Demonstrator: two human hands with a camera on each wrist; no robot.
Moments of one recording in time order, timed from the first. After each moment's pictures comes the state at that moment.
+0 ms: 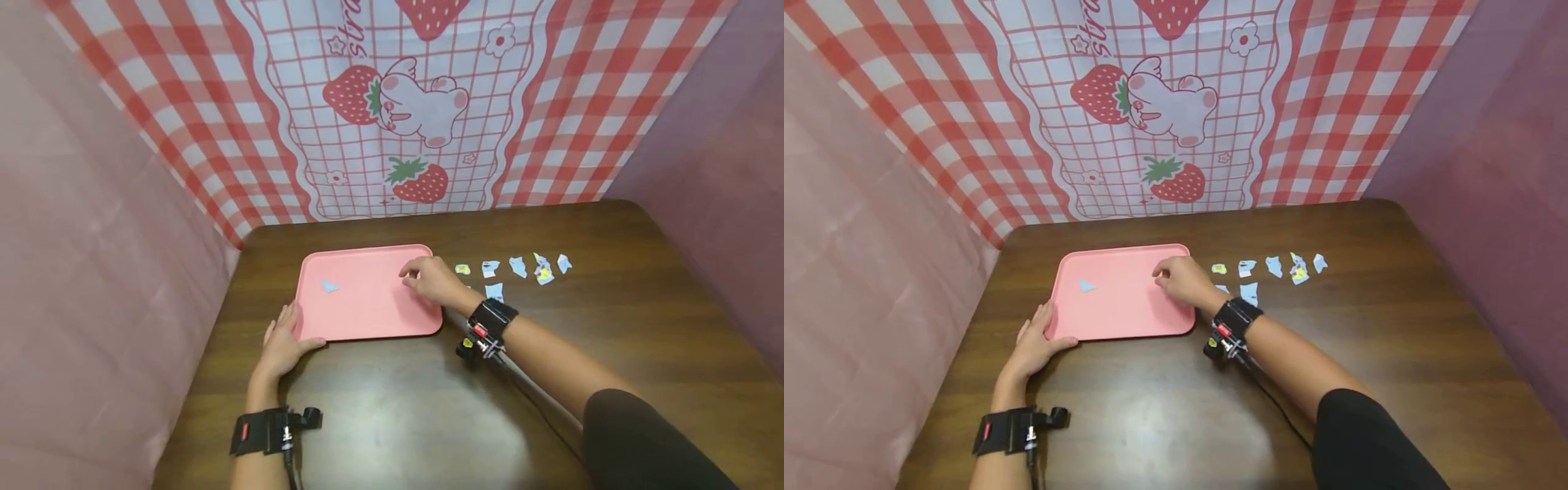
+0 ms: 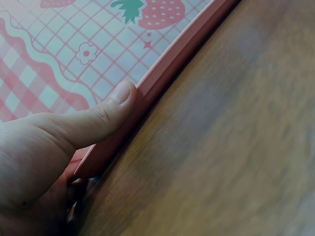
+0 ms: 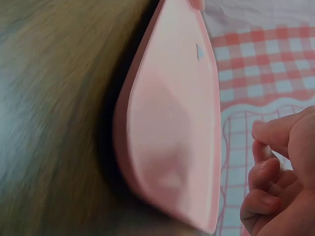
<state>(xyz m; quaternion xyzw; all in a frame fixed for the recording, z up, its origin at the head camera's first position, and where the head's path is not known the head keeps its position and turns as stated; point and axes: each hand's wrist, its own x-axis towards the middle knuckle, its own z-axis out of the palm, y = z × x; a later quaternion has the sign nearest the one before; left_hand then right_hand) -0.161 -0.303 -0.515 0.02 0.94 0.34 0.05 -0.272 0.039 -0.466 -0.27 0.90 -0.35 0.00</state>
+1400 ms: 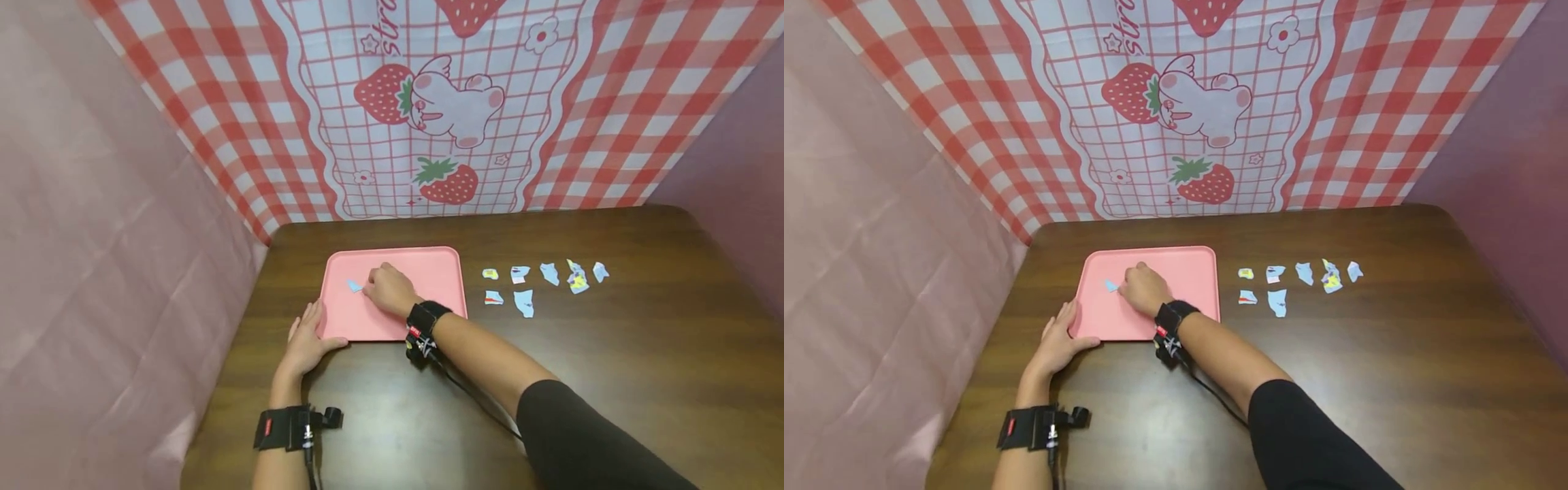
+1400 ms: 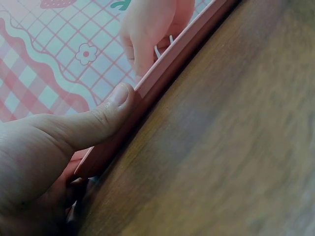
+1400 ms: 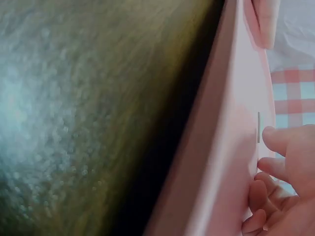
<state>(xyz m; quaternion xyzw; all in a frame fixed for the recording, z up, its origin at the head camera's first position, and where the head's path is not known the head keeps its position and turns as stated) -0.162 -0.308 -0.514 0.02 0.93 0.35 0.04 -0.285 -0.102 -0.503 -0.22 0.94 -0.25 0.02</state>
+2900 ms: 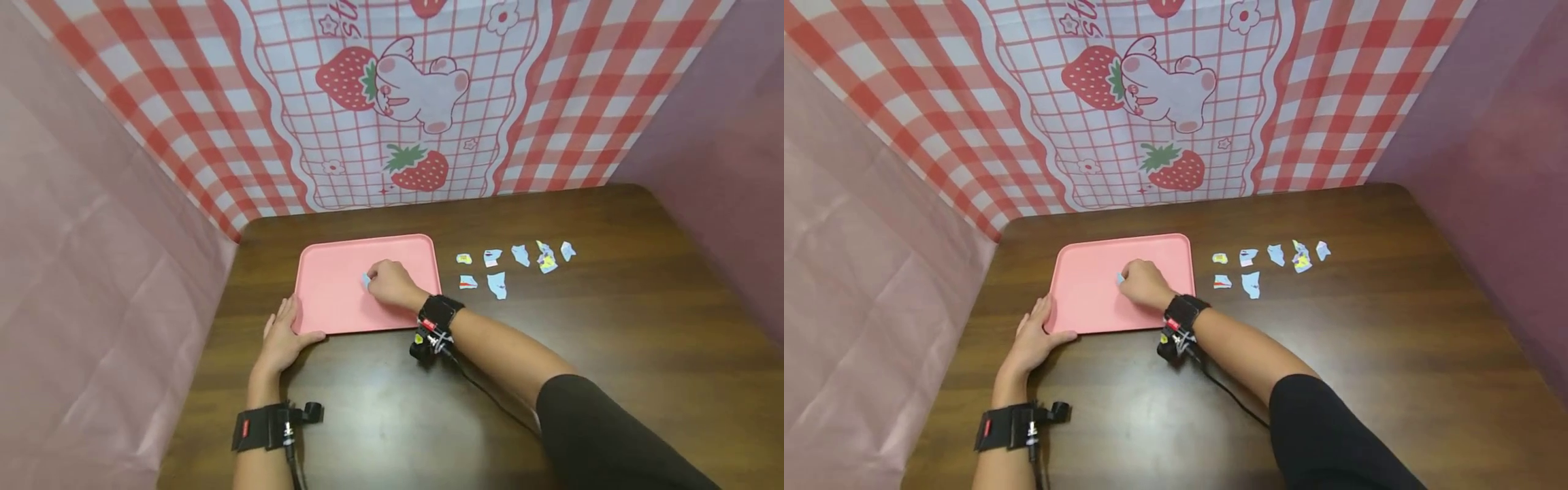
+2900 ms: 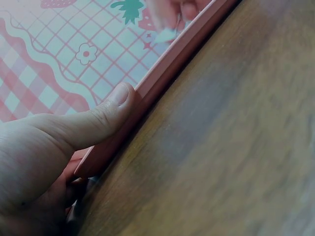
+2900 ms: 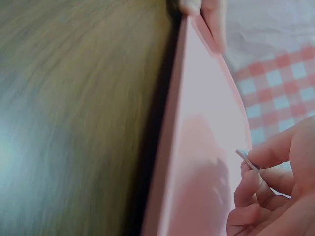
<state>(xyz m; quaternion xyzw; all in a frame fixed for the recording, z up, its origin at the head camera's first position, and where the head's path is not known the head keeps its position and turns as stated) -0.163 -0.304 -0.516 0.03 0.93 0.35 0.05 -0.271 -0.046 -0.491 -0.17 0.91 -0.37 0.07</state>
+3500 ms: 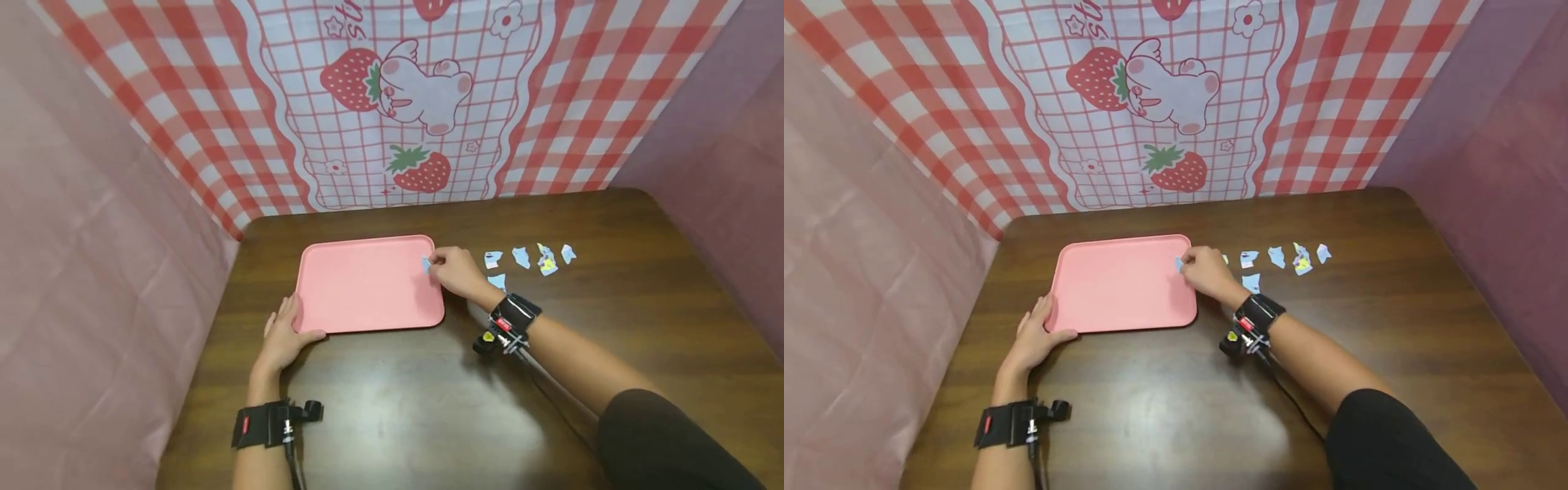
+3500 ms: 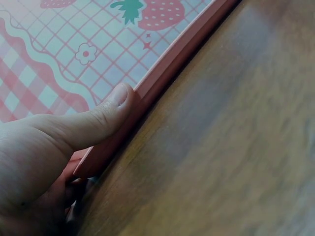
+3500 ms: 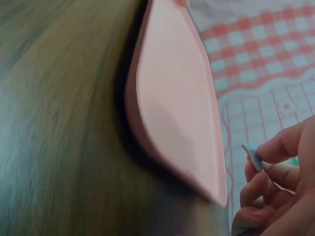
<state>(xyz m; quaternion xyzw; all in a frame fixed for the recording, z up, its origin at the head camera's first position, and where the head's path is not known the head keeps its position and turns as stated) -0.164 -0.307 -0.513 0.03 0.94 0.35 0.05 -0.272 0.067 -0.466 -0.13 0.91 -0.39 0.01</state>
